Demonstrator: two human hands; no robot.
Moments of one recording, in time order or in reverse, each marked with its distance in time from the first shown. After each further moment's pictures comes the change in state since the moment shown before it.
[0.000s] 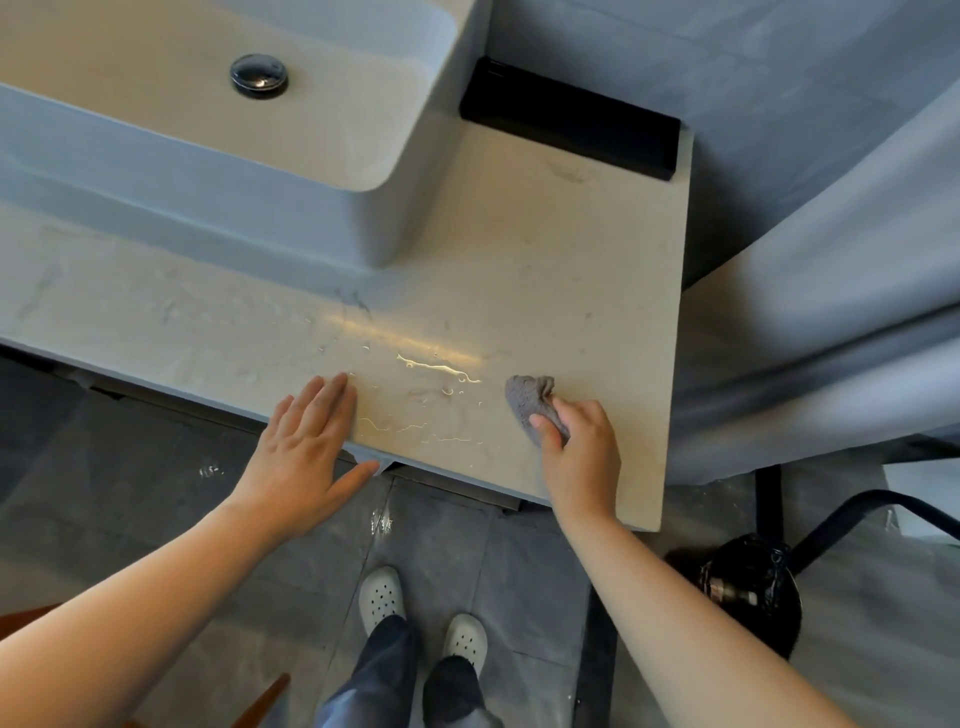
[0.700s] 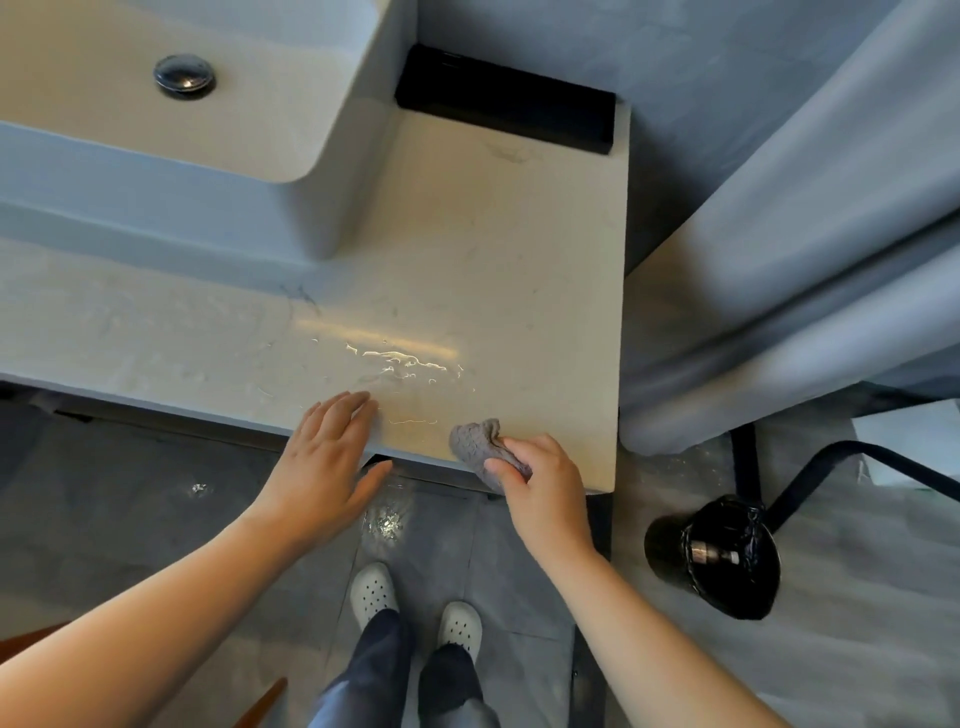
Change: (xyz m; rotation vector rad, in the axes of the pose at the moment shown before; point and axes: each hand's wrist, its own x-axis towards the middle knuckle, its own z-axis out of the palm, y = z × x) left_hand -0.001 0.068 -0.007 -0.068 0.026 0.134; right_hand -0.057 0.016 -0.028 0.105 -0.191 0.023
